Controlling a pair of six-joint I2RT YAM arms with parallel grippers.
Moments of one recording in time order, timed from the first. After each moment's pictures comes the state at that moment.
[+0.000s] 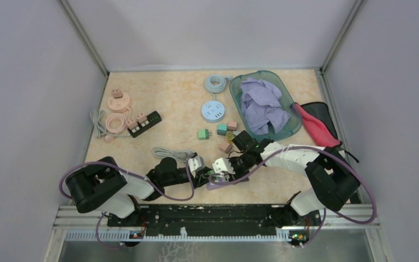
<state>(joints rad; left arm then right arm) -0.96 1.46 0.16 1.12 0.36 -0.01 0.74 1.44 0.70 -0.48 -0.60 -1.14</state>
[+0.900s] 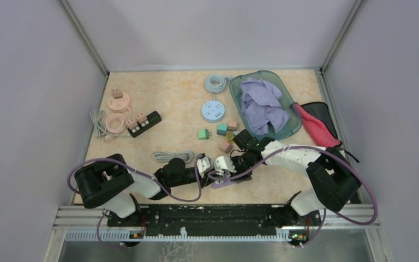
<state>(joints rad) -1.04 1.54 0.25 1.12 0.24 0.03 0.73 1.43 0.73 -0.55 -0.51 -1.09</state>
